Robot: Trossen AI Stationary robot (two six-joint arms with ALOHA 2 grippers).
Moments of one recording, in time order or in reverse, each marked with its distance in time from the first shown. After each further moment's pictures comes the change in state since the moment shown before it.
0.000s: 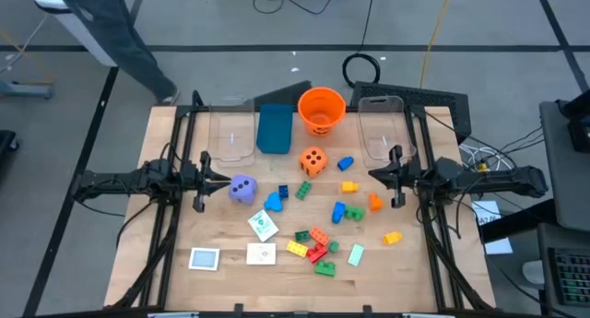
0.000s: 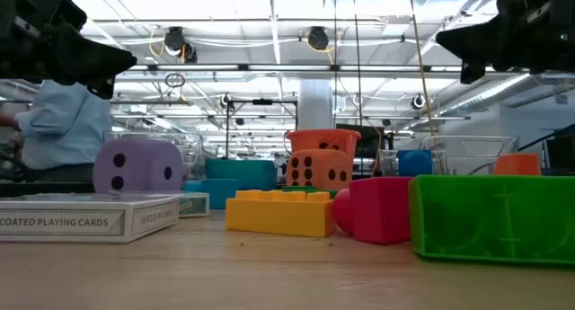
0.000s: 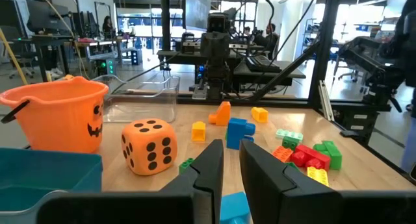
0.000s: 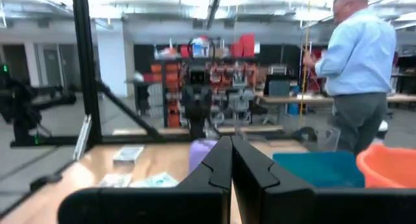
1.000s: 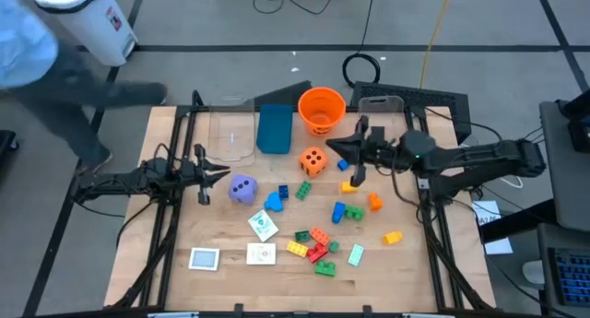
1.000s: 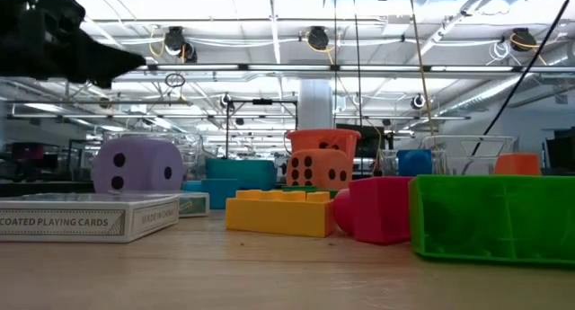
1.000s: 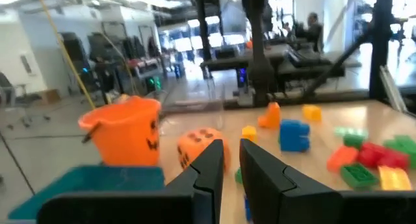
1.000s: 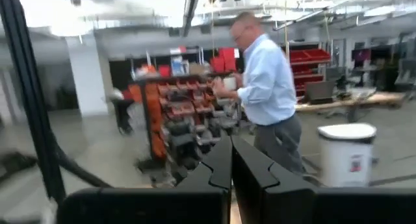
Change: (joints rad) left arm 0.021 0.006 -0.001 0.083 -0.144 0.178; right arm -0.001 0.848 0.750 0.129 0.110 0.119
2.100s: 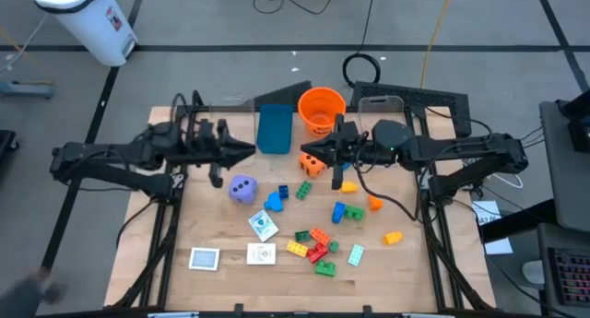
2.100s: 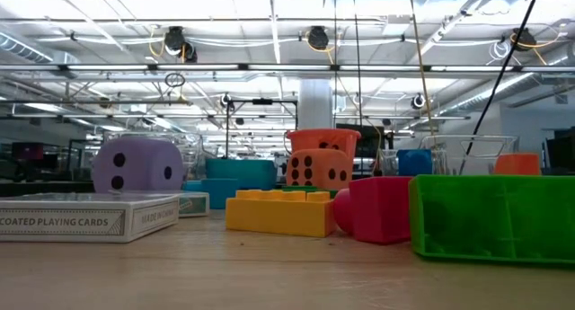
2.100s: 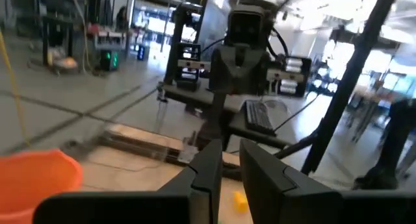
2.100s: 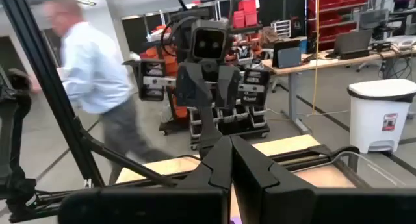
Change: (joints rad) left arm 0.000 0.868 0.847 -0.025 0.101 -0.433; right arm 0.029 0.215 0.417 -0.399 -0.070 0.039
